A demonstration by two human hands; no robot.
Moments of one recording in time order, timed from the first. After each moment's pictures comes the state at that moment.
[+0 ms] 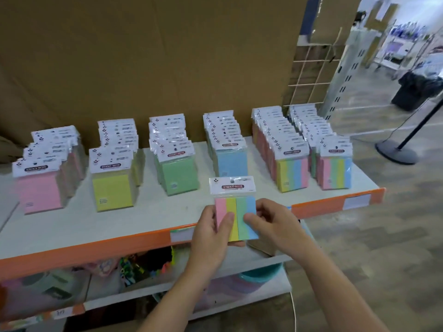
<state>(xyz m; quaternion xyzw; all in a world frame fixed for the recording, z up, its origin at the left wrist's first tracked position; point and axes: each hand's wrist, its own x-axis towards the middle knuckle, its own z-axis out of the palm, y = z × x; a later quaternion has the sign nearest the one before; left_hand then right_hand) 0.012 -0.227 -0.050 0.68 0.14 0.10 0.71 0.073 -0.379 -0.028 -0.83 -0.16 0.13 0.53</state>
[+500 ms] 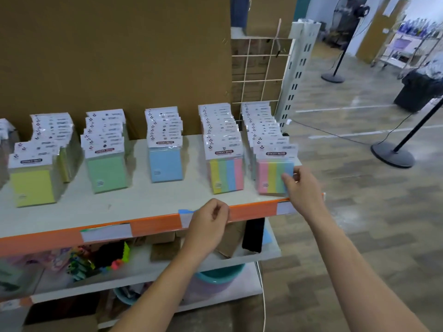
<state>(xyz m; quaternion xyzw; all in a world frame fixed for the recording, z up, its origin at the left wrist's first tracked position) 0.091 -0.382 -0.056 0.79 0.15 0.06 0.59 0.213 -0.580 -0.031 -0.89 0.01 -0.03 0.45</state>
